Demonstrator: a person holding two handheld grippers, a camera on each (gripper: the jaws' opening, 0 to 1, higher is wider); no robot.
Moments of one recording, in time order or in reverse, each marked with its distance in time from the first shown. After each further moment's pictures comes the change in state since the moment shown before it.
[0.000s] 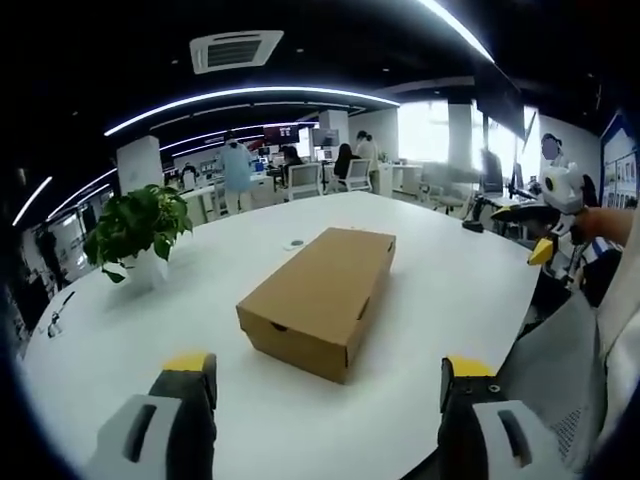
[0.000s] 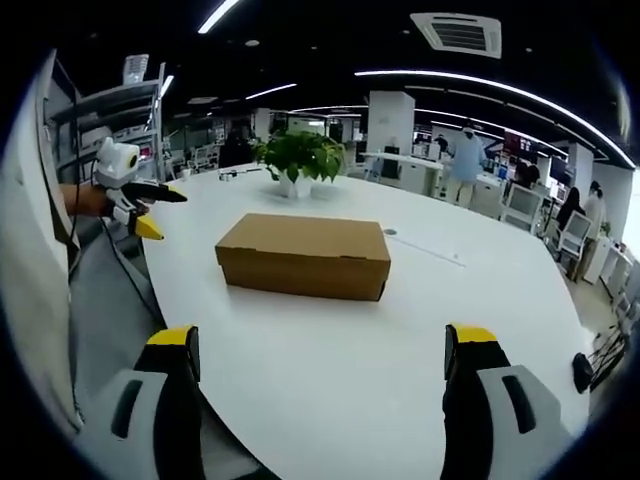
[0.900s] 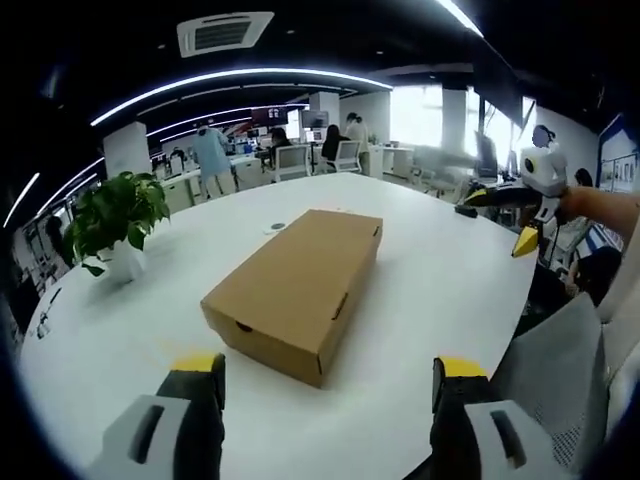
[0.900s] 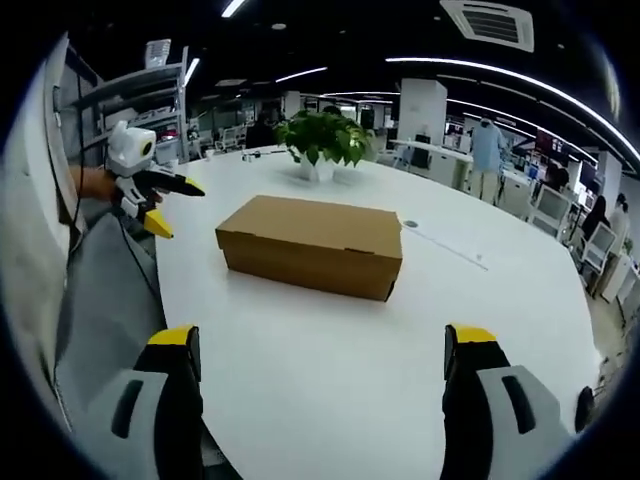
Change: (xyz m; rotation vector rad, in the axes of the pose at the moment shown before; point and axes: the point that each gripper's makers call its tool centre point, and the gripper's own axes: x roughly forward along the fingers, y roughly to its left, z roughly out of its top) left arm 0.038 -0.019 -0.008 -0.003 0.084 -0.041; right arm 0.035 -0.024 -0.004 -0.065 0.067 0.119
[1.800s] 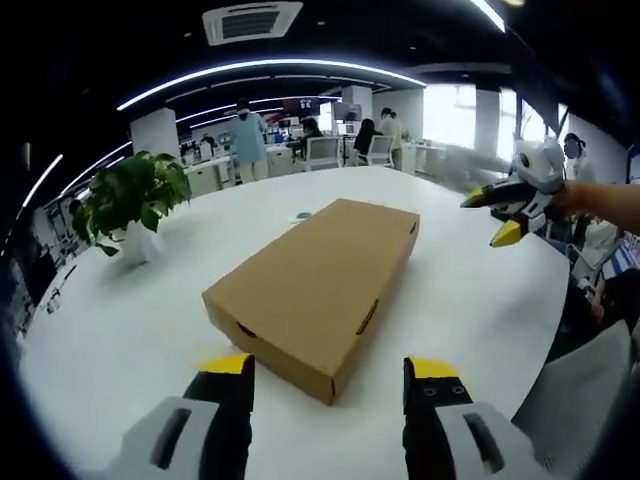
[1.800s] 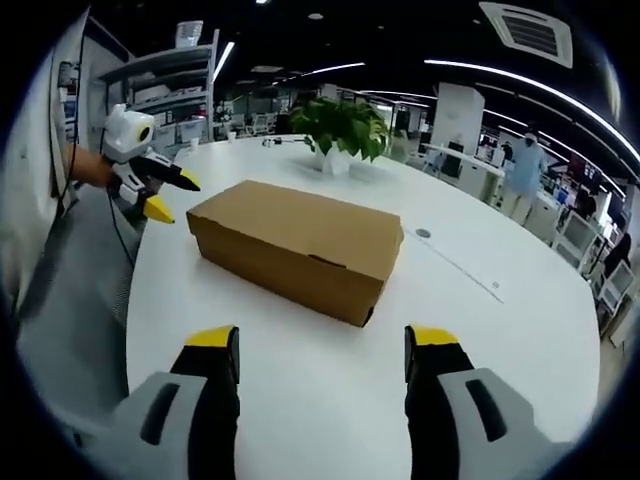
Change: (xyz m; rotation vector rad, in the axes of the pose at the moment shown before) left arm 0.041 0.013 -0.004 -0.082 0.023 0.130; right arm 0.072 -0.057 0.005 -0.126 0.018 0.126
